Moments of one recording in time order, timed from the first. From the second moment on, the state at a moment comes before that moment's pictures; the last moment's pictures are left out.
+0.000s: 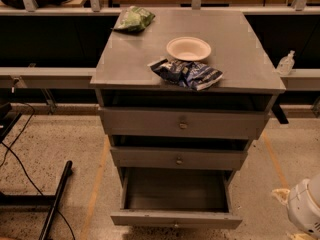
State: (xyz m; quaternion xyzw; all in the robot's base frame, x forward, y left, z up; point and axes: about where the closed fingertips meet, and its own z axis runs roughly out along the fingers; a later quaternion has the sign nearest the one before) arm 0.276 -0.253 0.707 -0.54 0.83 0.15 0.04
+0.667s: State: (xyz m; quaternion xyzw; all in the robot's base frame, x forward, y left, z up) arm 0.280 -0.258 0.661 -0.54 0.83 0.18 0.02
